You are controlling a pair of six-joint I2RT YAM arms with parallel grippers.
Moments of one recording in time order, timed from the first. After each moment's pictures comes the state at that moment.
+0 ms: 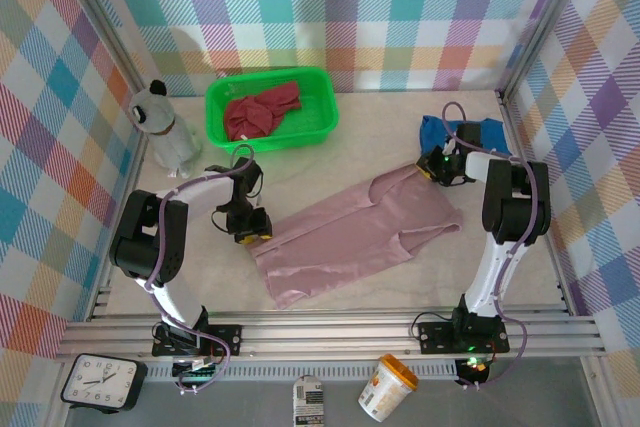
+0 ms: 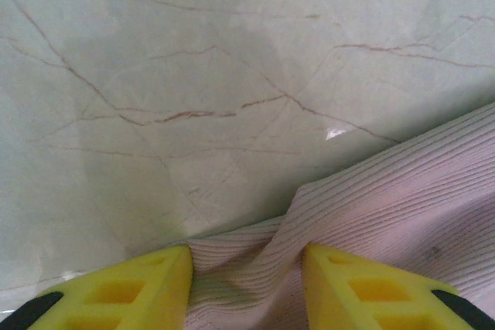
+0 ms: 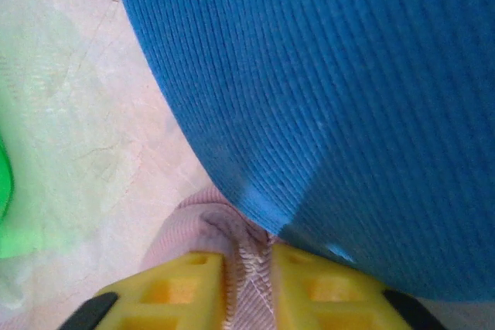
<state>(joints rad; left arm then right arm) -0.32 1.72 1.02 -0.88 0.21 -0.44 -0.08 1.99 1.19 -0.21 -0.48 0.61</state>
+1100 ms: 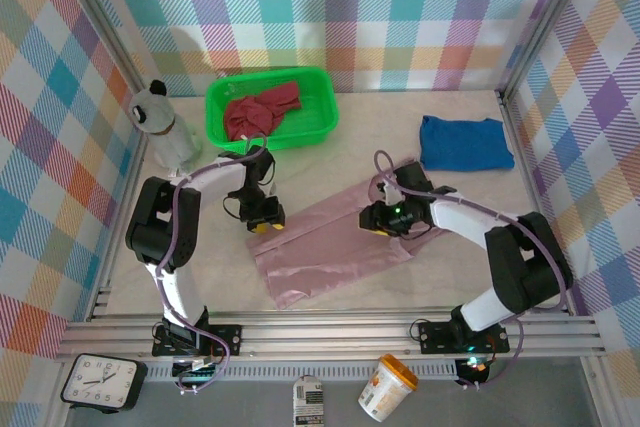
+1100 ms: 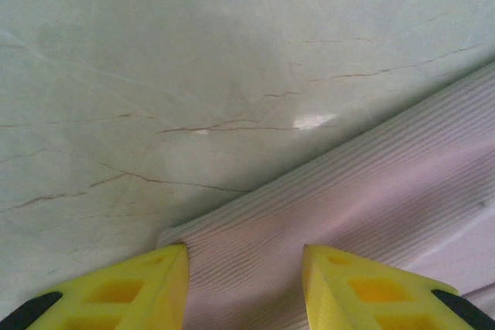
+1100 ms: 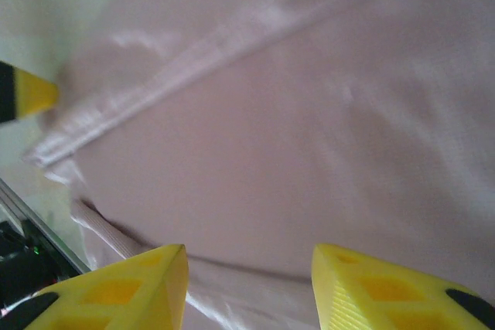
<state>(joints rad) -0.36 1.85 1.20 -0.94 0.27 -0.40 0.41 1.50 0.78 -0.42 -0.55 0.50</state>
